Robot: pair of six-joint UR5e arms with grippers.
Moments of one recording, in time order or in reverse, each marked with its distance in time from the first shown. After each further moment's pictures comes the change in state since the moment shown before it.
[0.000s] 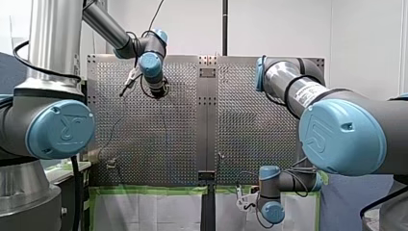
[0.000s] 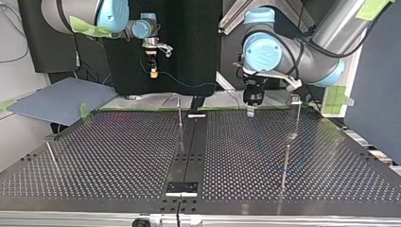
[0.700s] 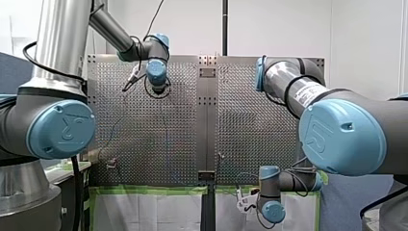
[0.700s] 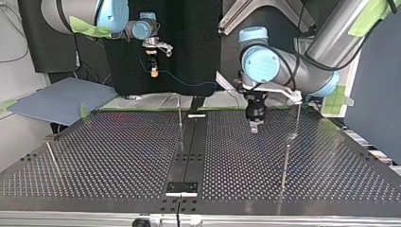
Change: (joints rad) left arm 0.023 -0.066 0.050 0.172 -0.067 0.173; right arm -0.001 0.000 -0.005 0.052 -0.001 -0.028
